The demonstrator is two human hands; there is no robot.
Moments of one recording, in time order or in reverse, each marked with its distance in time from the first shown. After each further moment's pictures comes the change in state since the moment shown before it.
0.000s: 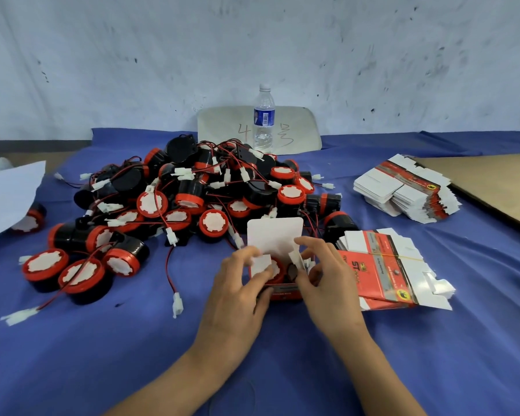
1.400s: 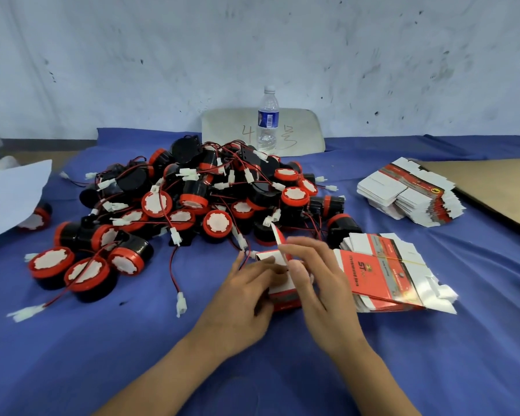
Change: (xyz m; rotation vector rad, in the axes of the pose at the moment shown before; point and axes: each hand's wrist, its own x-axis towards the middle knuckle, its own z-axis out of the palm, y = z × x) left_hand 0.009 -0.010 -0.006 -0.191 -0.264 0.040; right_hand -0.012 -0.022 -0.003 0.109 -0.019 -0.264
